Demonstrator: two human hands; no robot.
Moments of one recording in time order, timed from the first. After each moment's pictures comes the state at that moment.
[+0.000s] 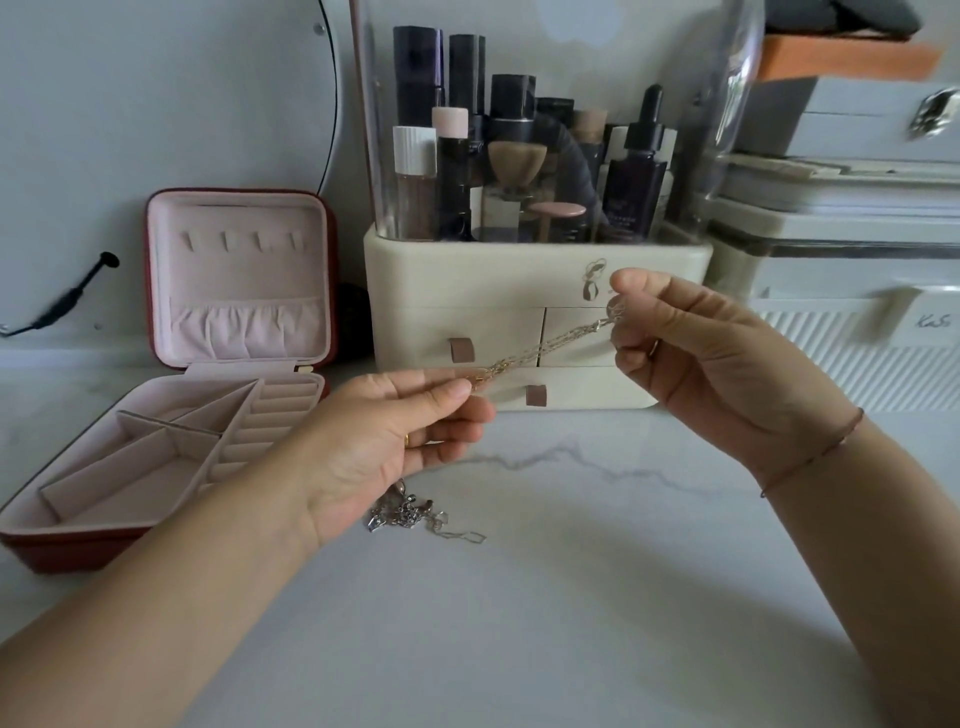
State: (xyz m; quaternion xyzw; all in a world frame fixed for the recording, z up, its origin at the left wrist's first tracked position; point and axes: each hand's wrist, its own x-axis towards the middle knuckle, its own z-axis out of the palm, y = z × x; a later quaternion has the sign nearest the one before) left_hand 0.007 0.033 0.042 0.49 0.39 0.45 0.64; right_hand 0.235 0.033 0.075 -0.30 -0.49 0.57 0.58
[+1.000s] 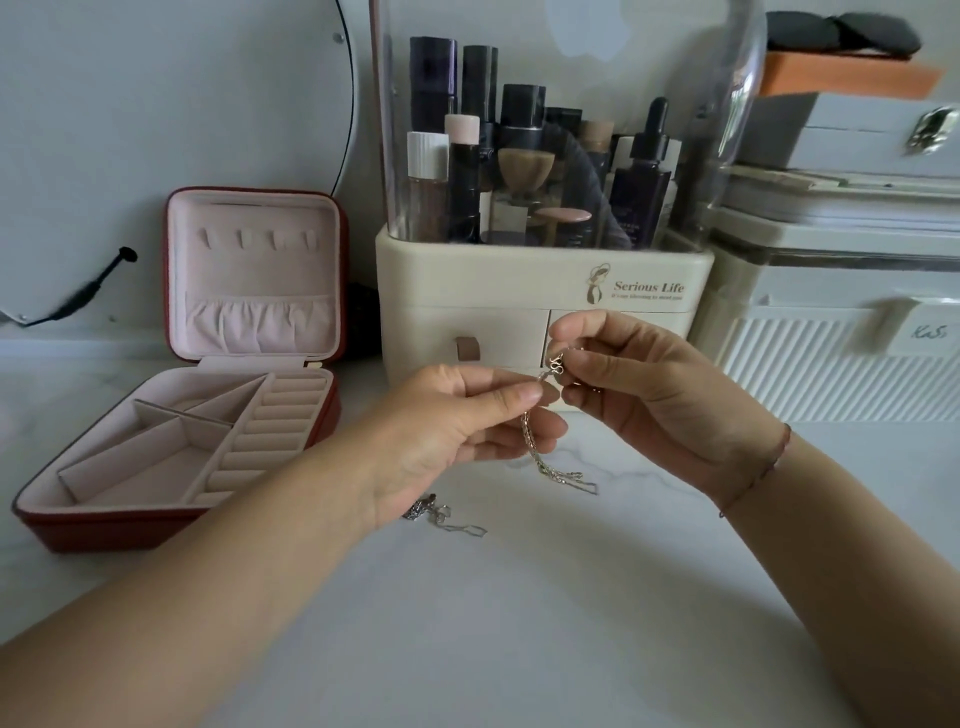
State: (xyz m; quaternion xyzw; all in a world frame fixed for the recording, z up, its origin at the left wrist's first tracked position) left_hand 0.032 0.027 0.049 0.58 0.36 0.38 0.62; right_hand 0.215 0.032 0.061 -0.29 -0.56 0.59 0.49
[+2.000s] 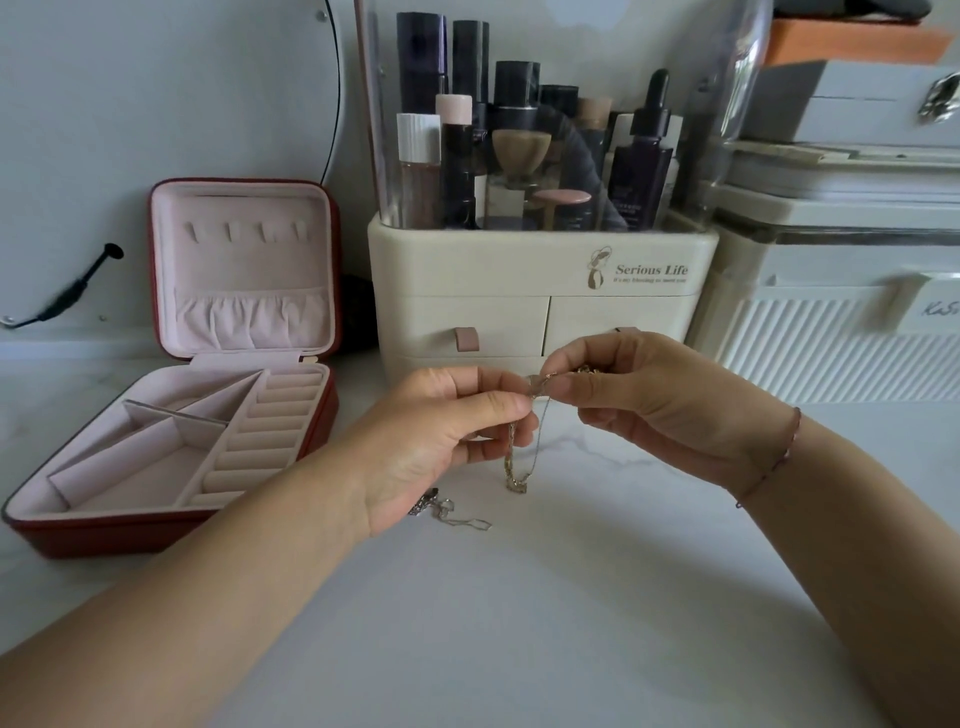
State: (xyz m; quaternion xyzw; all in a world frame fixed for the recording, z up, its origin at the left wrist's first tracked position) left_hand 0.026 0.033 0.035 0.57 0.37 0.39 0.62; right_hand 0.218 0.032 0.060 -0.42 -0.64 0.53 0.37
